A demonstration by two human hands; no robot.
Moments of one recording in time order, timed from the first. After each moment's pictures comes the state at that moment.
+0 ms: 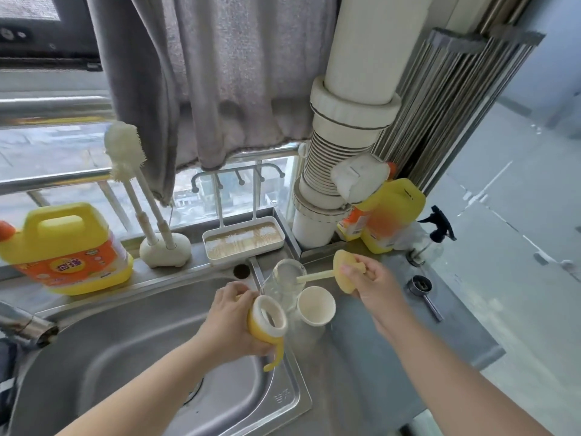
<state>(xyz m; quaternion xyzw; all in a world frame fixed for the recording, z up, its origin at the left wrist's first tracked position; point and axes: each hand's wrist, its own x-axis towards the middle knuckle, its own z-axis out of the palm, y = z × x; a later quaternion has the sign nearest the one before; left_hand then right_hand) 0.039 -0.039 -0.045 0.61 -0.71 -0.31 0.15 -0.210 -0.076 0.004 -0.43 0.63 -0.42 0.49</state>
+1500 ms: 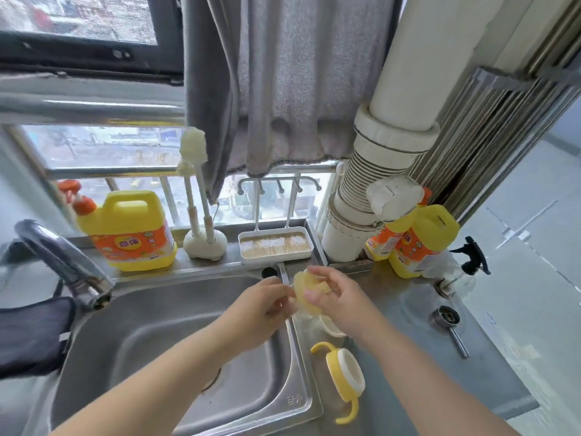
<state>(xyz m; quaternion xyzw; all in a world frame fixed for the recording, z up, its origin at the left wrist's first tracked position) 0.036 -0.016 0.012 0.54 -0.74 -0.28 0.28 -0.146 -0.053 0.028 -0.61 0.51 -0.26 0.55</state>
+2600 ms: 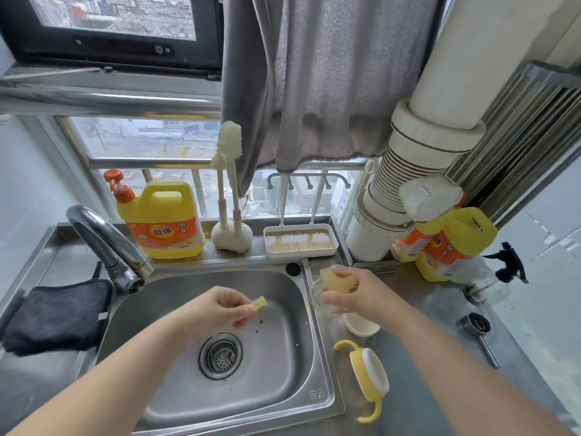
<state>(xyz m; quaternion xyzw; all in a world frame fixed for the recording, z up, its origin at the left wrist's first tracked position) 0.131 0.012 -0.006 0.63 -0.50 -0.54 0.24 -0.132 -0.073 0.033 -0.62 0.50 -0.16 0.58</state>
